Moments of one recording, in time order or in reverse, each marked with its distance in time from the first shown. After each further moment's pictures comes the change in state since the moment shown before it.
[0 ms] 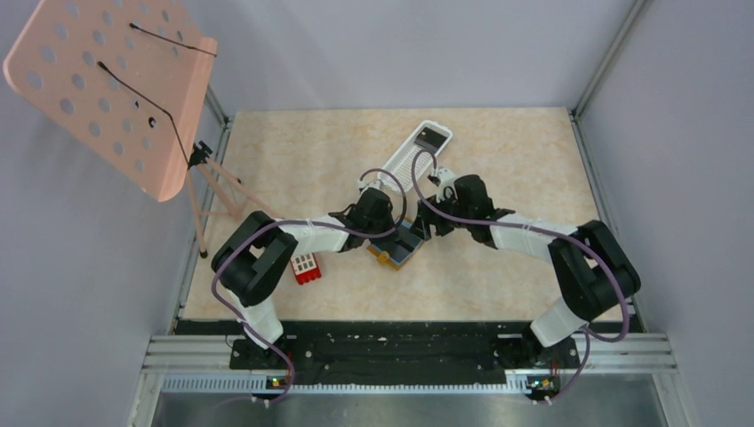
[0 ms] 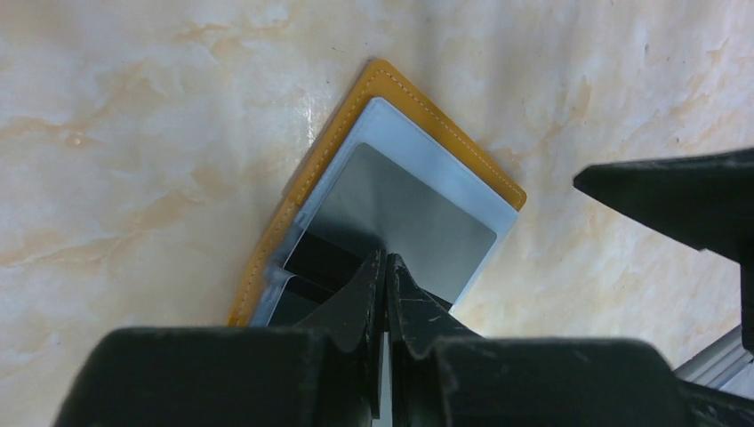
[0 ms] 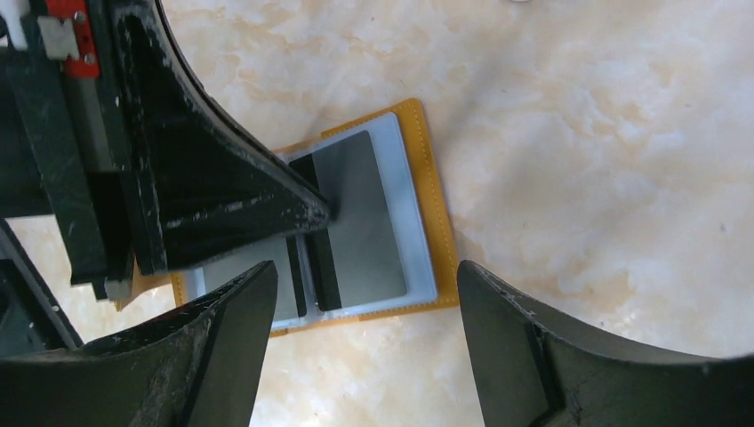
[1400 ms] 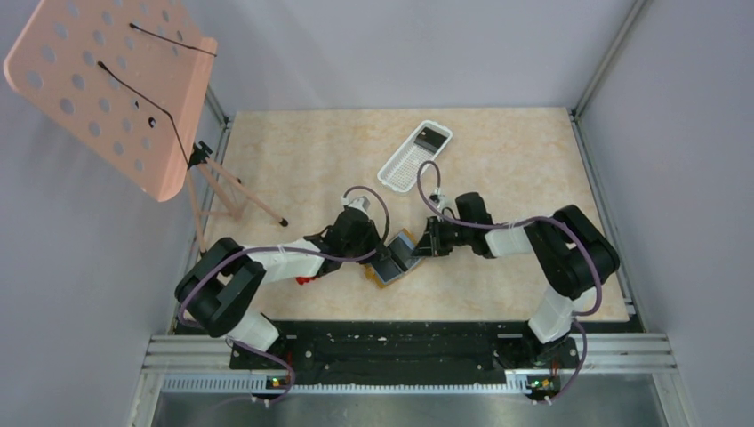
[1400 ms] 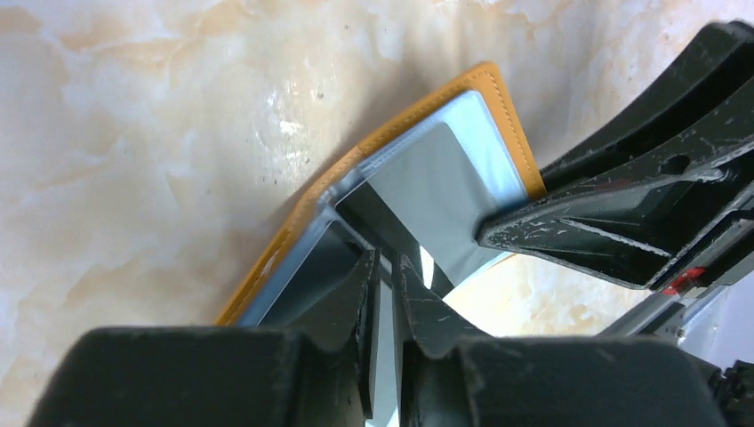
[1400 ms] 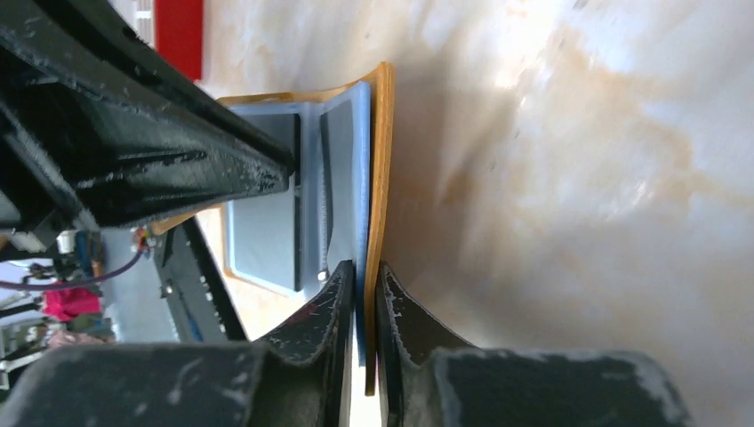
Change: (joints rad) left arm 0.000 -0.228 -0.280 0.109 0.080 0.000; right arm -0.035 0.209 -0.064 0.149 -0.353 0.233
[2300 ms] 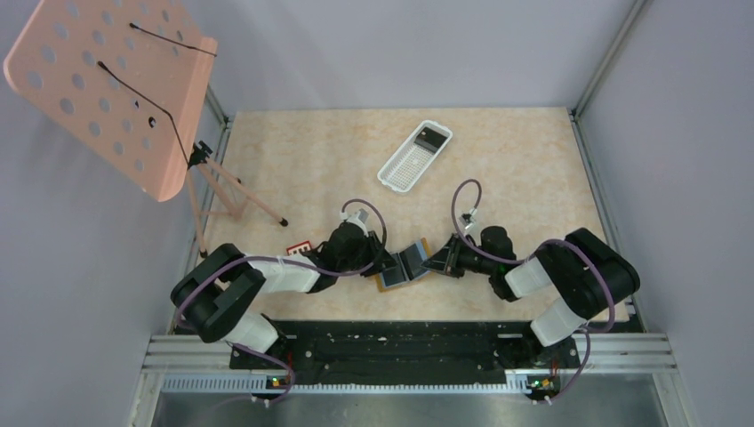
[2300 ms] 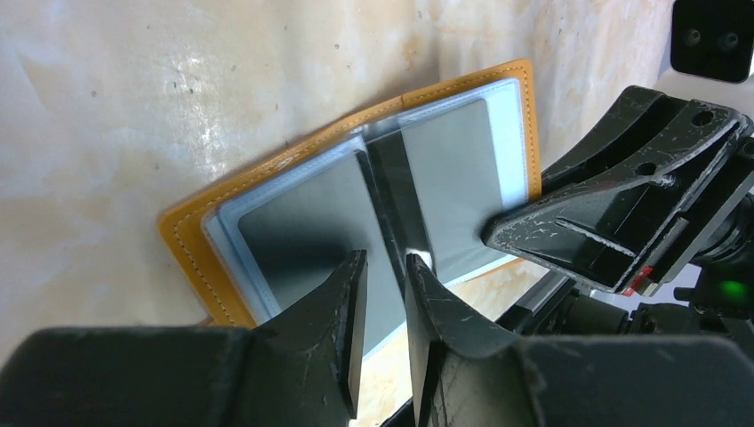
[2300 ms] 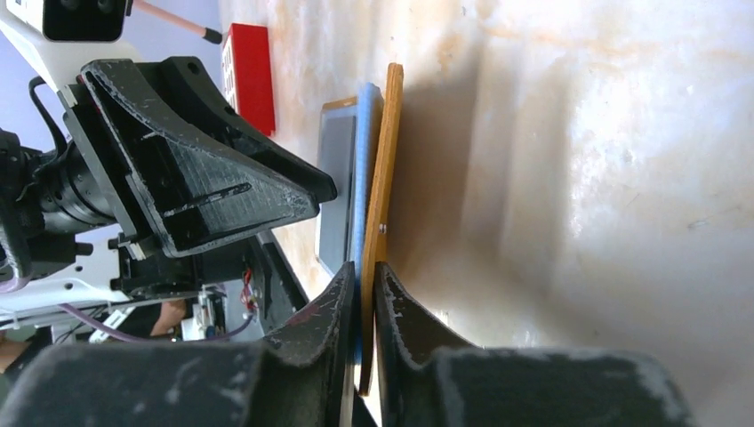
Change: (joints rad) left arm -0.045 -0.062 -0.171 0.231 0.085 -0.177; right arm 0.000 -0.169 -0.444 0.594 0.125 0.524
